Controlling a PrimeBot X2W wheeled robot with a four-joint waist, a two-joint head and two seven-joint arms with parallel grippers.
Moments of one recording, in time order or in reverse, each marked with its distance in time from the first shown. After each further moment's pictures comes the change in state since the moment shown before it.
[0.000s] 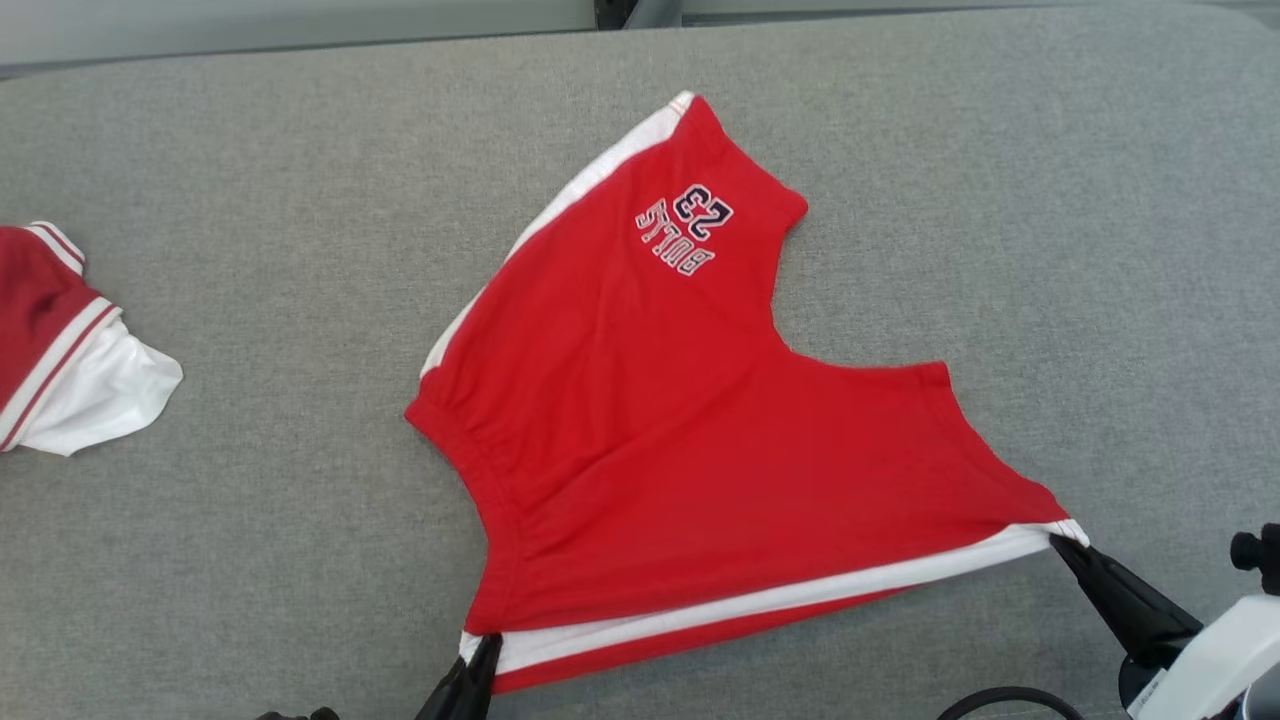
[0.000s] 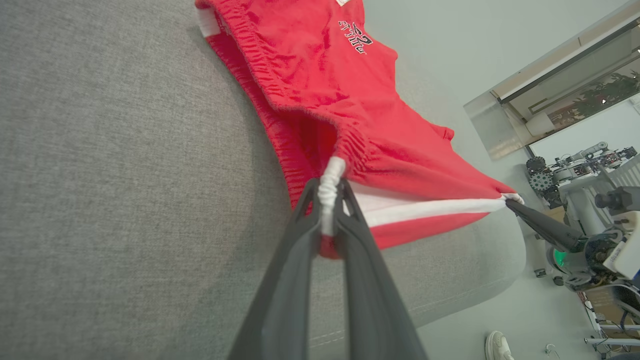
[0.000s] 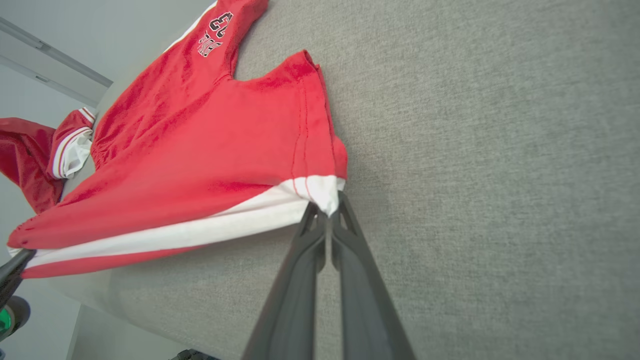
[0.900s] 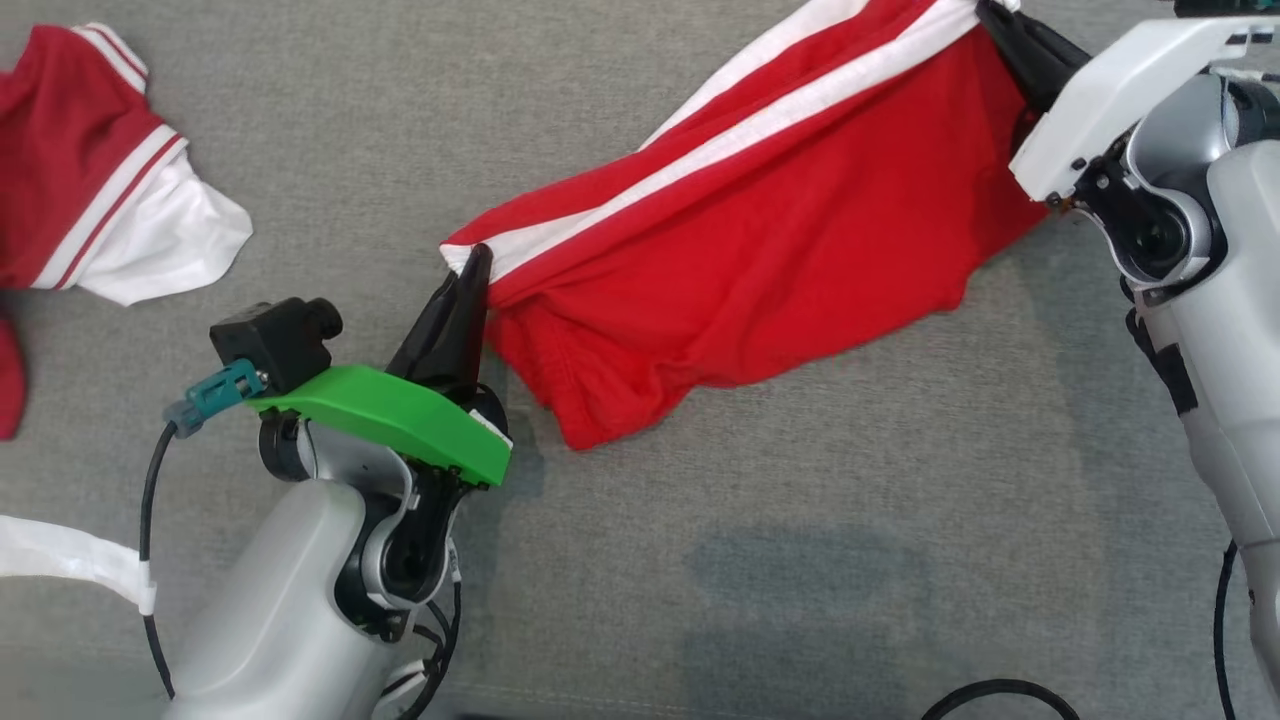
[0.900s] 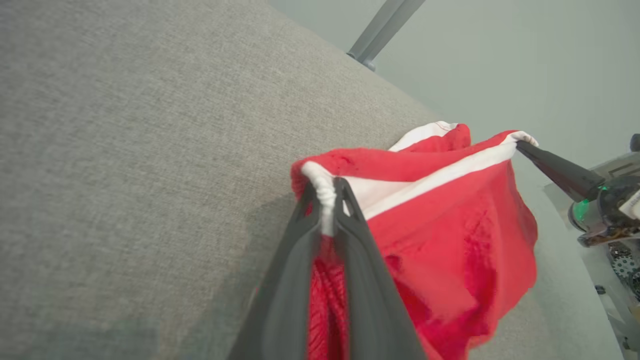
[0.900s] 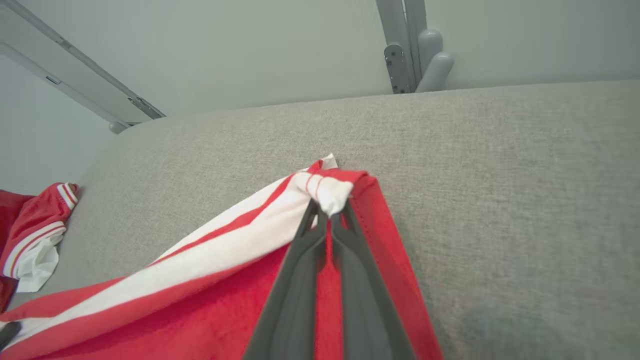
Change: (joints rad) left arm -0.634 -0.193 0.070 0.267 -0.052 0.060 0.187; right arm -0.997 0.300 -0.010 0.494 -0.295 -0.004 0.261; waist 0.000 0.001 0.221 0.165
